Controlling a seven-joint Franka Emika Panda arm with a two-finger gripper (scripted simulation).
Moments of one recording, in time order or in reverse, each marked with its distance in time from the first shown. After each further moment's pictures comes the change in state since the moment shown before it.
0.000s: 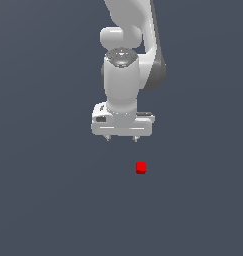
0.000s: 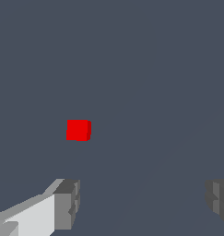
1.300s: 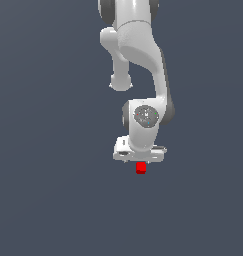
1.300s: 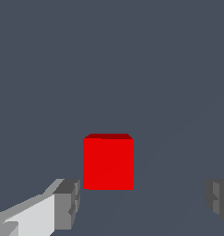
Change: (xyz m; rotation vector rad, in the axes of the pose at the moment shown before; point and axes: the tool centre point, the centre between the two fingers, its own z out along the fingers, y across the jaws) arm 0.014 -0.065 0.137 -0.009 -0.065 0.015
